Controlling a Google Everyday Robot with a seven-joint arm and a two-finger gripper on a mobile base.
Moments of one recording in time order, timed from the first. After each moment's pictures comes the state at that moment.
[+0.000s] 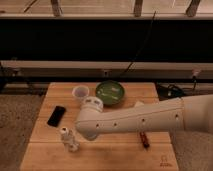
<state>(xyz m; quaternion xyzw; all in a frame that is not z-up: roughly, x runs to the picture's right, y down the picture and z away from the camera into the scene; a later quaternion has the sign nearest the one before) -0.086 0.236 0.698 -0.24 -0.17 -0.37 0.88</state>
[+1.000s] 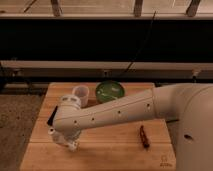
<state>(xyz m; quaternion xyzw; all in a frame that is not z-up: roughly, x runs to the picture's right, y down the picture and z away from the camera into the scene) -0.167 0.234 0.690 -0.24 -0.21 -0.43 0.84</state>
